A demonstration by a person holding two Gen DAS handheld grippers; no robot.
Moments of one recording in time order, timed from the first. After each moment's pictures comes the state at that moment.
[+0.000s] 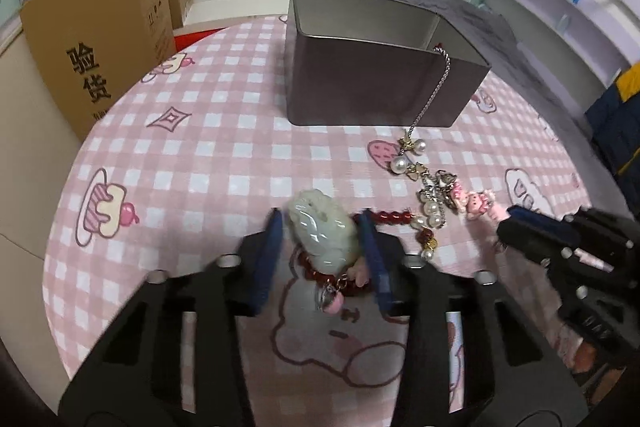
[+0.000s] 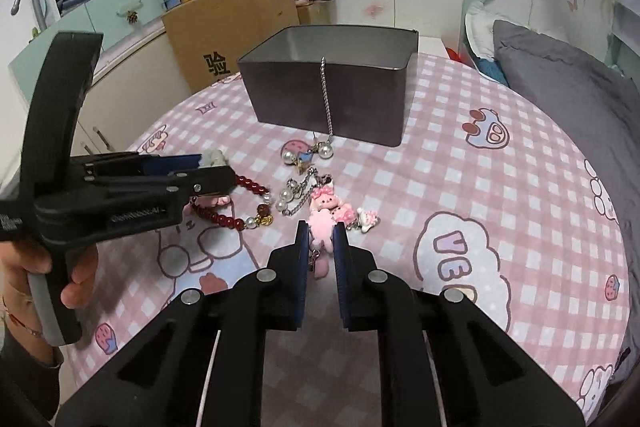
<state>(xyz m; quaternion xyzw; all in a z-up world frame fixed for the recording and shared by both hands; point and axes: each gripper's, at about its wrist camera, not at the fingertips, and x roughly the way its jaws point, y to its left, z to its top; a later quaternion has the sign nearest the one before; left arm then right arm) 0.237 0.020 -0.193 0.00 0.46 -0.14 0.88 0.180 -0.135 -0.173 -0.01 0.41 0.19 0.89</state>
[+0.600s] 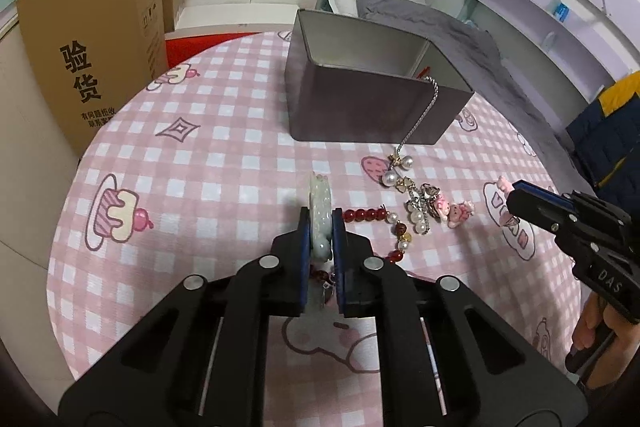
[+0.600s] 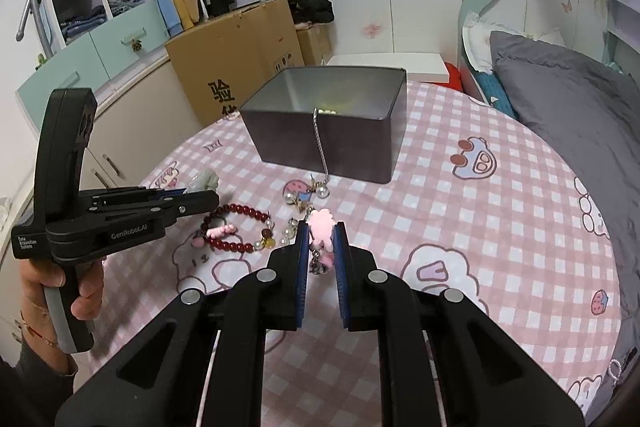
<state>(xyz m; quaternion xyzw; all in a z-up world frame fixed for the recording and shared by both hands) 0.234 0.040 -0.177 -0.05 0.44 -0.17 0.88 0.183 -0.150 -0.145 0.02 0.38 0.20 0.90</state>
